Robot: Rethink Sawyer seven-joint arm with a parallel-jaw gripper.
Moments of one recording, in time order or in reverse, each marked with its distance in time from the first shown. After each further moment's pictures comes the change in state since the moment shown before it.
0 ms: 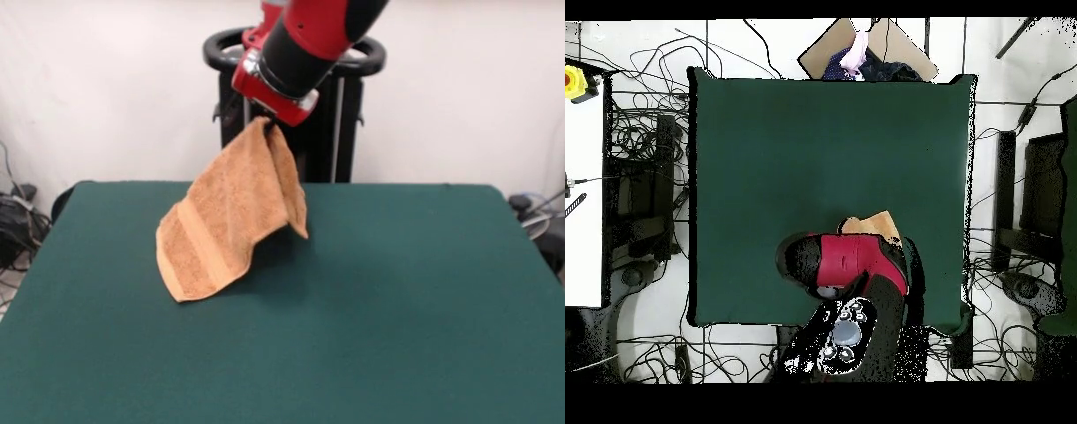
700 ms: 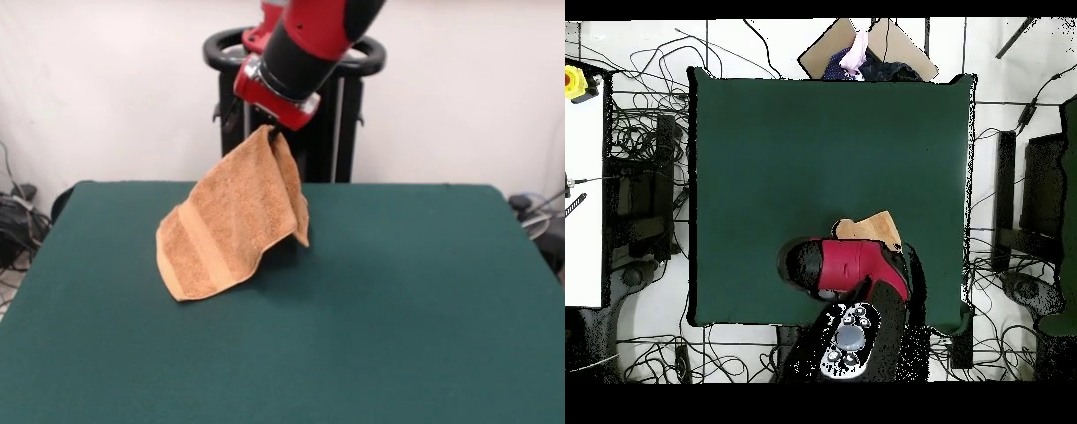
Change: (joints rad) arm -0.009 -0.007 0.000 0.036 0.031 -0.075 0.000
